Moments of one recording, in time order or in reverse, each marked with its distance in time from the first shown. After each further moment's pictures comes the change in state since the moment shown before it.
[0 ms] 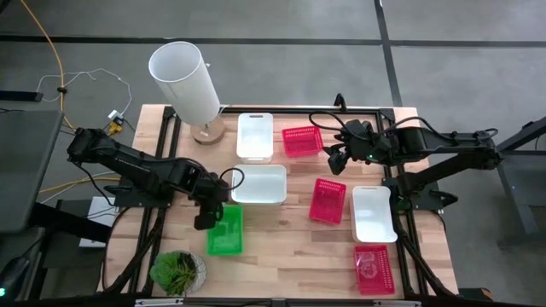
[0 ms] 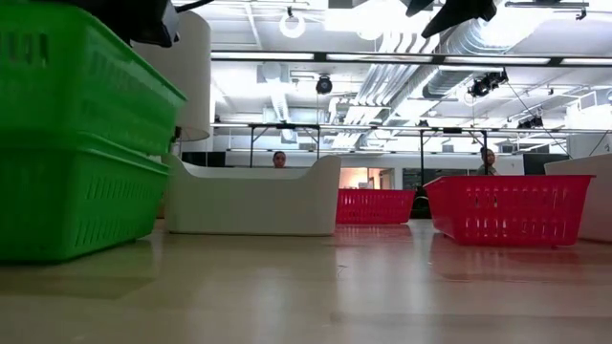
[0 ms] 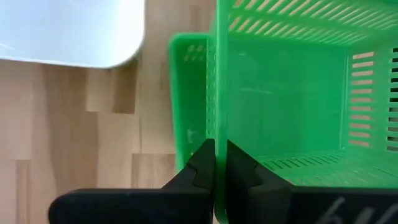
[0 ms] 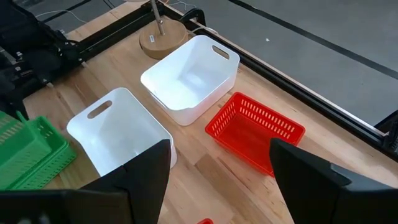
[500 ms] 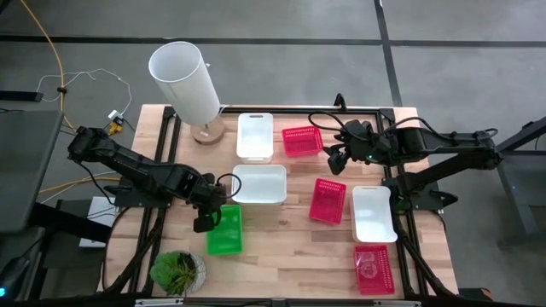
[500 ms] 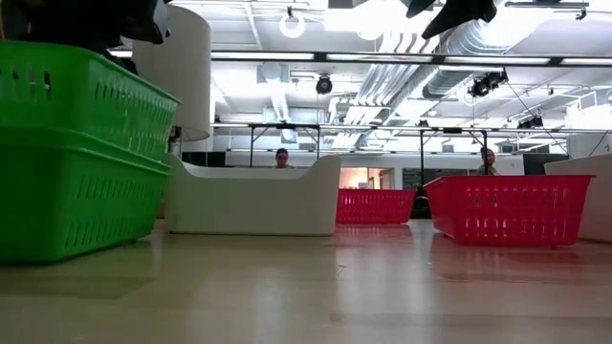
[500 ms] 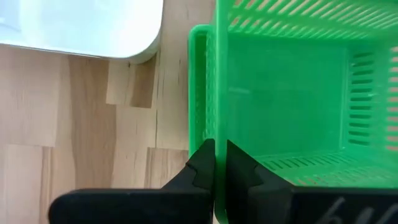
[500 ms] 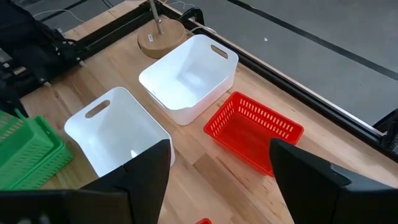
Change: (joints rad) left arm -0.071 0.000 0.001 -0.025 -0.131 -0.073; right arm 0.000 0.000 -0.006 0.002 0.005 0.000
